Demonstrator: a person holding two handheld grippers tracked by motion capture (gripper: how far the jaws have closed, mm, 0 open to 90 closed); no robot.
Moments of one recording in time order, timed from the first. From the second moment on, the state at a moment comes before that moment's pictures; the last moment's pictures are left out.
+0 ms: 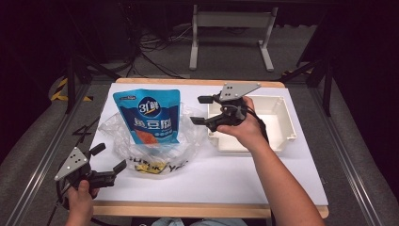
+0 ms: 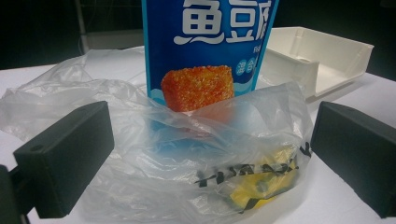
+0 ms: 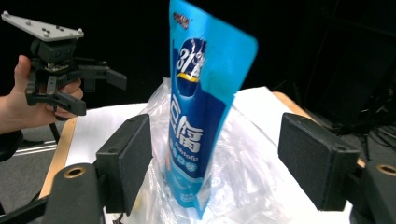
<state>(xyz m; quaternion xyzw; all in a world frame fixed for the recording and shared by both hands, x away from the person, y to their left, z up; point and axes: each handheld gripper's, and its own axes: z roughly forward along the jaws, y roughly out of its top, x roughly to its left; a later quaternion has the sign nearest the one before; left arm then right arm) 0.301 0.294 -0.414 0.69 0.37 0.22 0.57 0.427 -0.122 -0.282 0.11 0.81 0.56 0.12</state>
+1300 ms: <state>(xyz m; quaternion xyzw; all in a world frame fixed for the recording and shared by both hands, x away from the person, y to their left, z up) 0.303 0.297 -0.416 0.69 0.38 0.23 0.57 0.474 -0.023 -0.377 0.09 0.82 0.57 0.06</state>
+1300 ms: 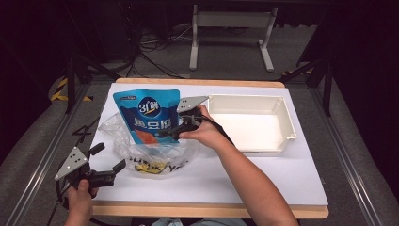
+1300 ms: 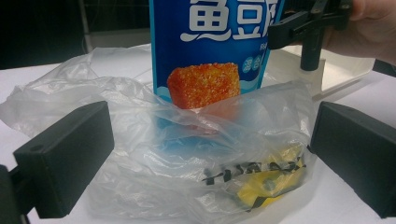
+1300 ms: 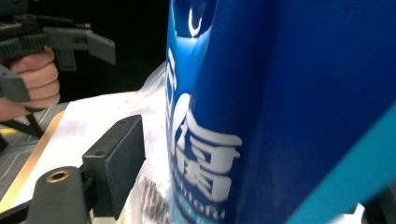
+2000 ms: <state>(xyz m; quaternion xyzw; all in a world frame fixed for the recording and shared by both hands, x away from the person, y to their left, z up) 0.304 0.298 -0.416 0.69 0.38 0.22 0.58 0.470 -0.010 -0.392 0.05 0.80 0.59 0.09</state>
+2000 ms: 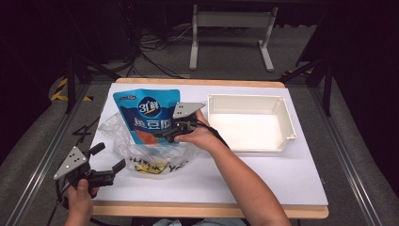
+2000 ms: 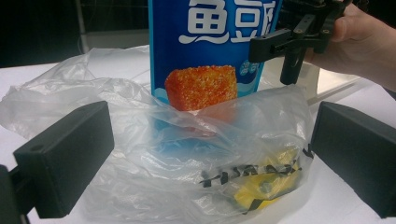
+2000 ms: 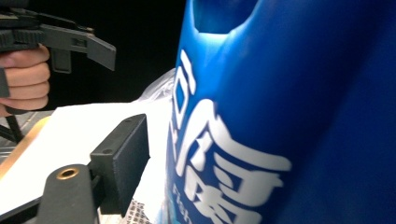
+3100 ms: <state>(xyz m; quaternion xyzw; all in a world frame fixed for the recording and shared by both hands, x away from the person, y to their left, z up) 0.305 0.296 -0.418 0.69 0.38 0.22 0.58 0.467 -0.002 -0.375 0.05 0.83 0.54 0.12</state>
